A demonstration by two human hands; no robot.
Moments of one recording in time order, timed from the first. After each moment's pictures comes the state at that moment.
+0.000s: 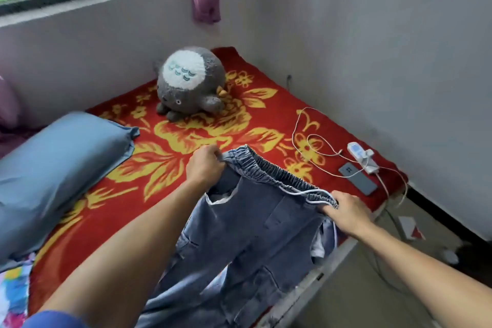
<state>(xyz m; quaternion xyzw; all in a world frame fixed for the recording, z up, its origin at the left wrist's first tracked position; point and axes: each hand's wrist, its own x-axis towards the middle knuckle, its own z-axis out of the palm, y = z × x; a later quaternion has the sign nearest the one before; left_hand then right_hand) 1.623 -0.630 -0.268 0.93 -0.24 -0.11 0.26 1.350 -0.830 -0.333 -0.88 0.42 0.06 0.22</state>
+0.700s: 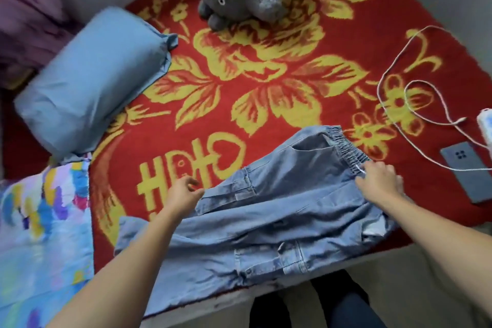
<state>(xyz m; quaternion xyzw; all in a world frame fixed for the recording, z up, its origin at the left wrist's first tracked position) 1.619 -0.529 -0.448 0.92 0.12 -0.31 0.21 1.477 -0.936 -0.535 -0.90 0.34 0.25 0.14</state>
